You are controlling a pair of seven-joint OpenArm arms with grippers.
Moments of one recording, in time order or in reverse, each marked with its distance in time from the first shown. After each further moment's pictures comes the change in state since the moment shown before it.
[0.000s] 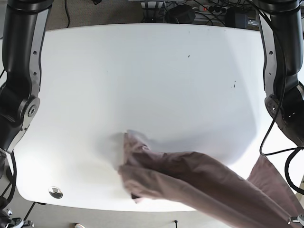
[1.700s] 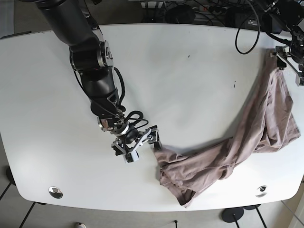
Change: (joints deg) left arm 74.8 8.2 -35.0 29.9 -3.3 -2.3 8.4; right arm -28.5 -28.4 -19.6 -40.2 -25.1 -13.7 66.1
